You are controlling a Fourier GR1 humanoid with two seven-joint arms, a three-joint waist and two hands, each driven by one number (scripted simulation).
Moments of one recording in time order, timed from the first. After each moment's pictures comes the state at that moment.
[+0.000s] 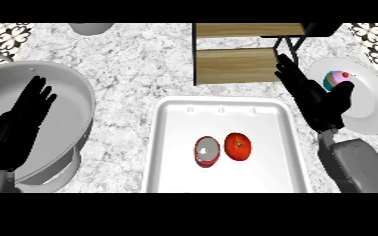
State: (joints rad) left arm 0.01 0.46 0.03 -1.65 0.38 0.13 0.19; right arm -0.30 -0.41 0.23 -1.41 -0.34 -0.05 0.11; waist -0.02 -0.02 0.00
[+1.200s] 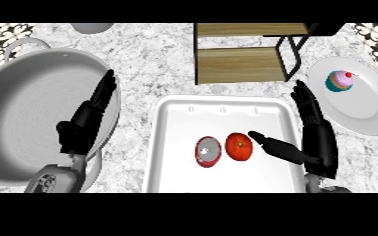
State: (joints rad) left arm -0.14 0.28 -0.22 -1.52 0.07 0.17 0.02; right arm -0.01 -0.24 0.24 -1.63 -0.06 -0.50 -0.09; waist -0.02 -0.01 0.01
